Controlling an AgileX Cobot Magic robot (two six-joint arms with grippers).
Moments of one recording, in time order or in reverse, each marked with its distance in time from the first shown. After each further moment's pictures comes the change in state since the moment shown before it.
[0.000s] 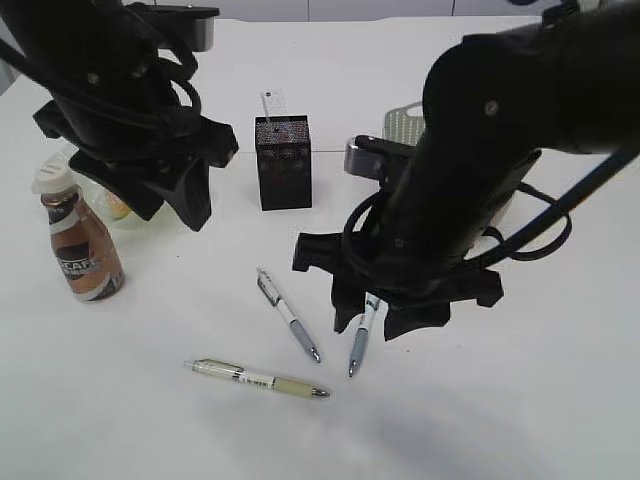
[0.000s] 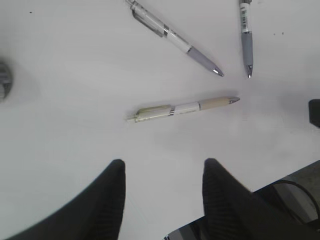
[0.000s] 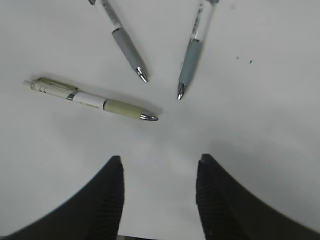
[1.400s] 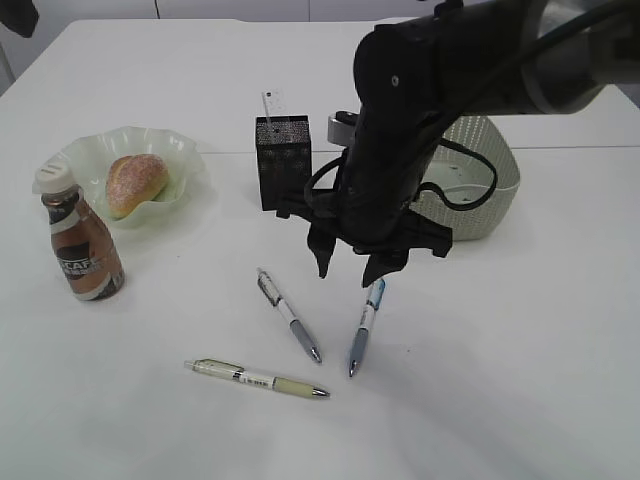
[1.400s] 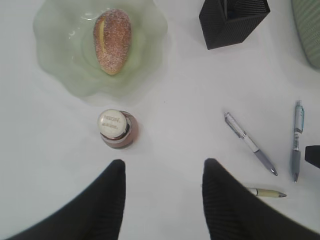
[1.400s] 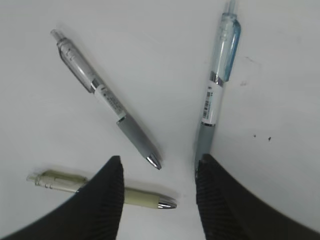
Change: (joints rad) left arm 0.281 -0.180 -0.174 0.087 0.022 -0.009; right arm -0.071 0.270 -0.314 -0.061 0.080 0.101
